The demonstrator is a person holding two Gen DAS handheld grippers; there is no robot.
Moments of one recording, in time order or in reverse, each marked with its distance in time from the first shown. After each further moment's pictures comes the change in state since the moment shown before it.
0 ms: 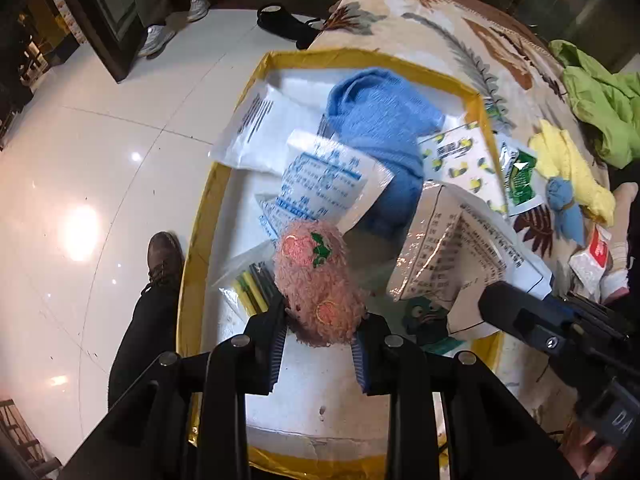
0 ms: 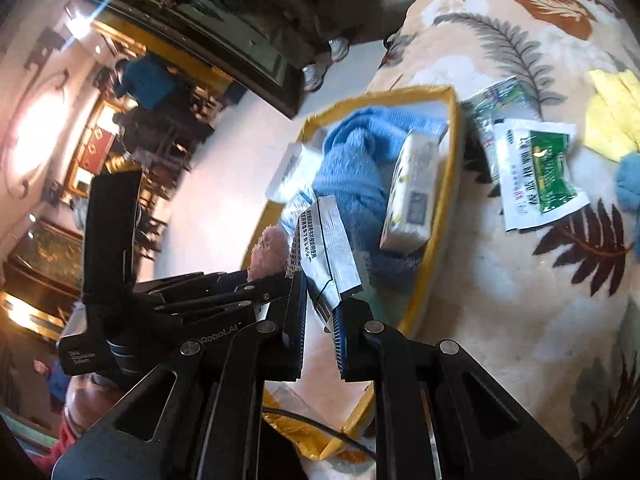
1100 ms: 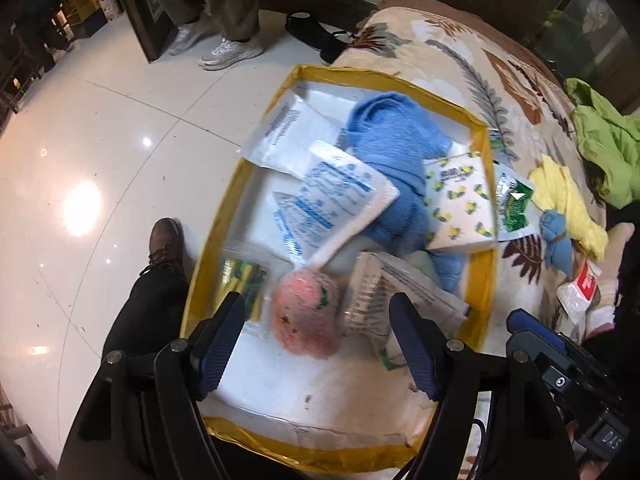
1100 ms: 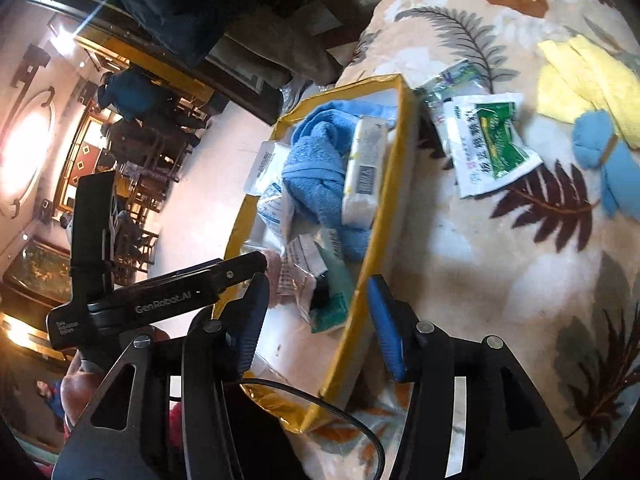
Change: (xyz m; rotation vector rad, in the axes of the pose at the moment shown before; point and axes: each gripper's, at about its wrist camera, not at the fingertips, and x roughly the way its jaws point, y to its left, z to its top) left arm -0.018 0.001 -0.003 -0.117 -0.040 -0.014; right arm -0.013 -0.015 -0.007 0.080 -0.029 -0.019
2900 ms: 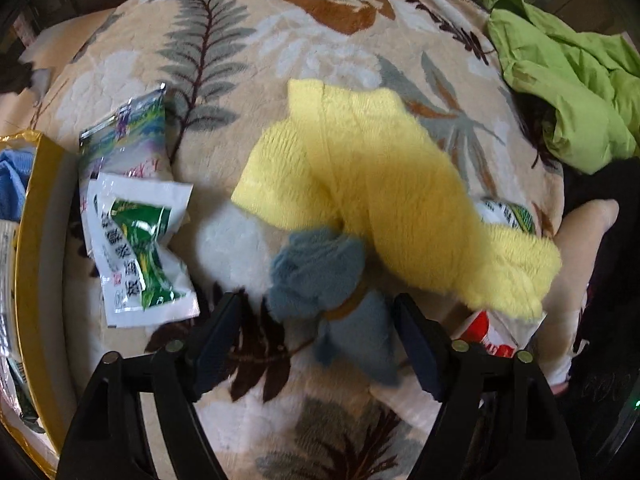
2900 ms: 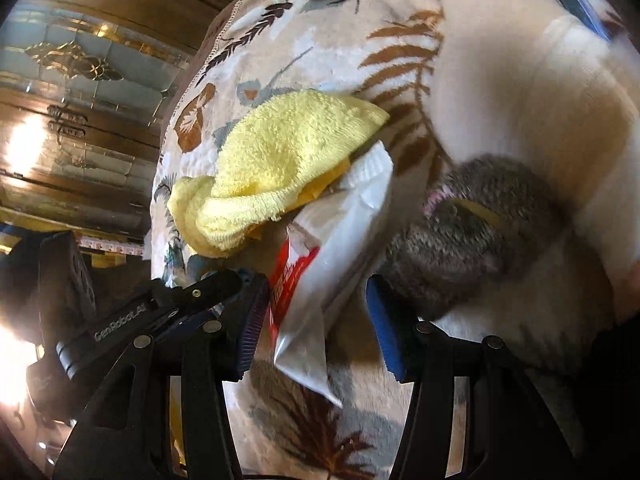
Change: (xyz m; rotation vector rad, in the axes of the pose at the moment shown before) left arm 0.096 -0.272 0.040 0.132 0.105 -0.139; right arm -0.141 -0.232 -0.014 0.559 -0.329 -0.224
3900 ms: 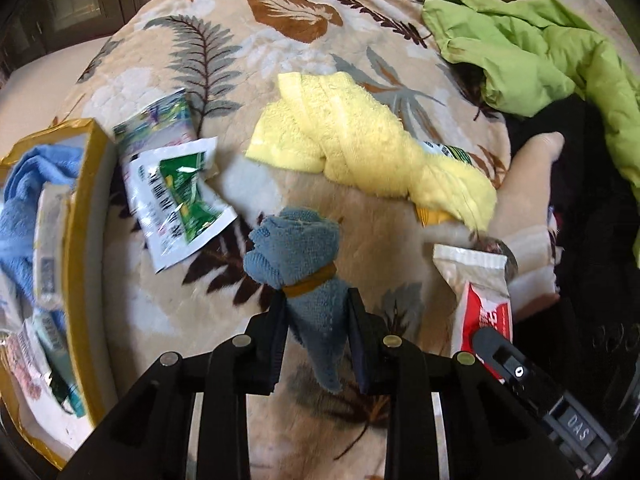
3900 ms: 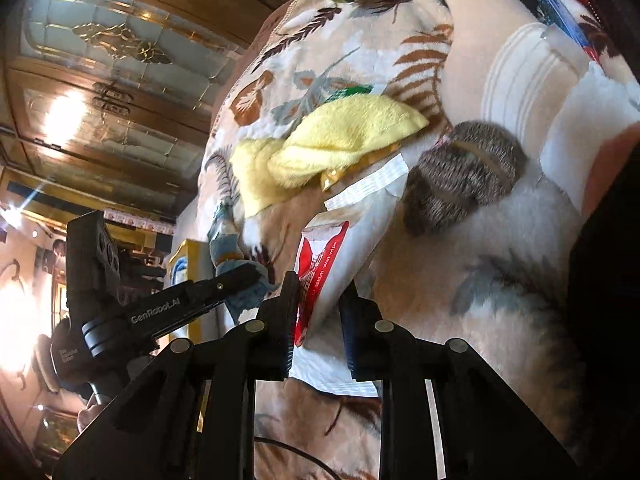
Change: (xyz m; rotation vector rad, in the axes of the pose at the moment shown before) left arm -0.053 0.023 -0.052 0.166 -0.027 -0.079; right arm -0.057 0.003 -0.050 -0.092 0.014 0.133
